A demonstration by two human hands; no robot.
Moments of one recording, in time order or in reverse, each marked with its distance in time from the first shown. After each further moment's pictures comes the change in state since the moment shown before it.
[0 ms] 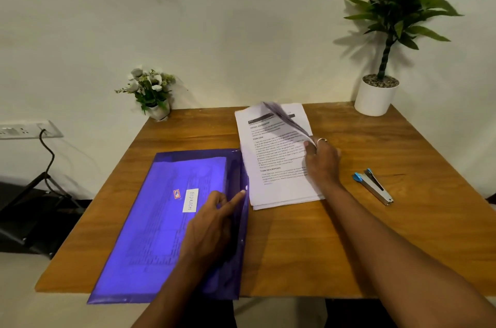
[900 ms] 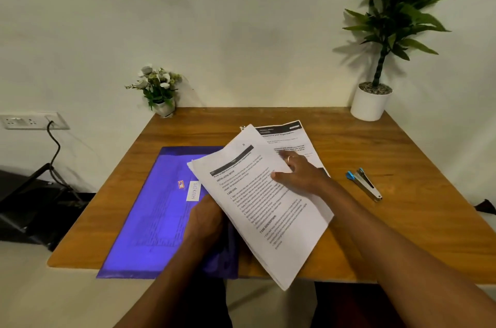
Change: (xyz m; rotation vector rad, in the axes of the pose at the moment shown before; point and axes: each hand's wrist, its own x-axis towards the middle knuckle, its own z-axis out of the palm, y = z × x) left_hand -0.009 0.021 -0.020 -0.228 -0.081 -0.300; right_hand -0.034 -0.042 -0.028 -0.116 -0.811 0.027
